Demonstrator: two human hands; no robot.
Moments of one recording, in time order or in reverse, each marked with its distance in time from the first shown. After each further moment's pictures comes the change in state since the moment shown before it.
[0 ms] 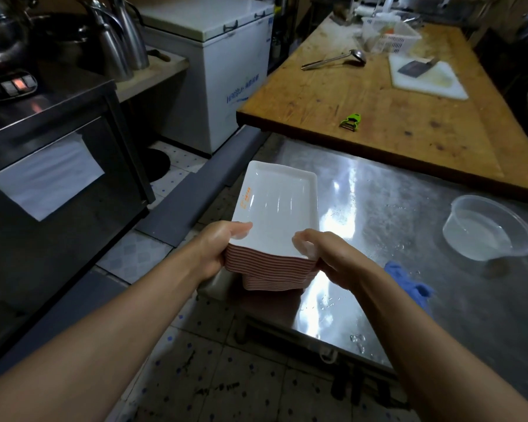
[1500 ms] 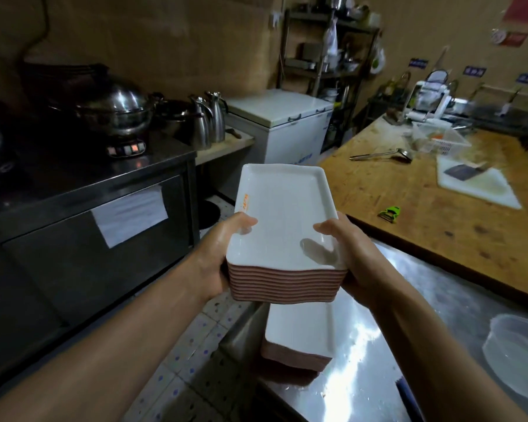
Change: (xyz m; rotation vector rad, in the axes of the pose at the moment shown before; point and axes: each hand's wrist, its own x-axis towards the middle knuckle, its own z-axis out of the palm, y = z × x) left_hand -0.110 0.092 0.017 -0.333 0.083 0.336; right_hand -0.075 -0.138 0.013 0.144 -0.279 -0.447
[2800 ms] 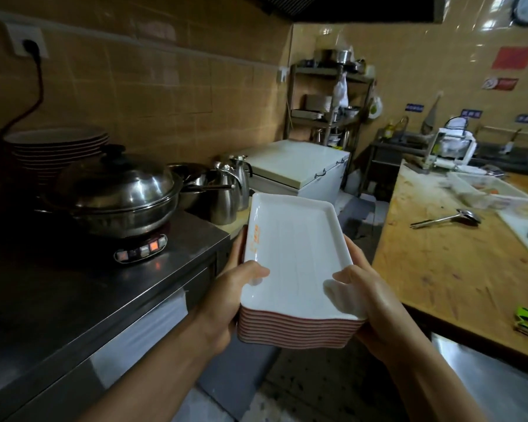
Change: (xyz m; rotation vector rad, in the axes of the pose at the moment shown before) left_hand 0.247 0.236 -0.230 0.216 -0.183 0.332; right_hand 0.338 -0.032 0.207 -0.054 0.078 -0.172
